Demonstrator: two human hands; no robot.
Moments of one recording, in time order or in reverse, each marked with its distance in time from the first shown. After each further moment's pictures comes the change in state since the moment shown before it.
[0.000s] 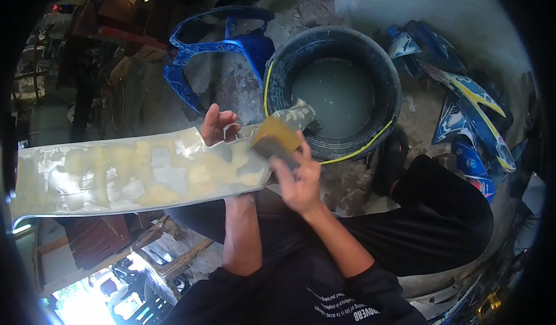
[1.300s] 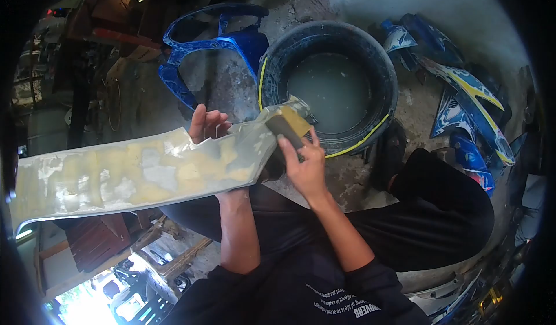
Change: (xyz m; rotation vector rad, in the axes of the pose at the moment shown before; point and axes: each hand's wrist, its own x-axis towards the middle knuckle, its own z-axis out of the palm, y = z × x) left_hand 0.000 0.019 0.015 -0.035 0.152 -0.085; right_hand 0.004 0.029 -0.010 -0.117 0.007 0.075
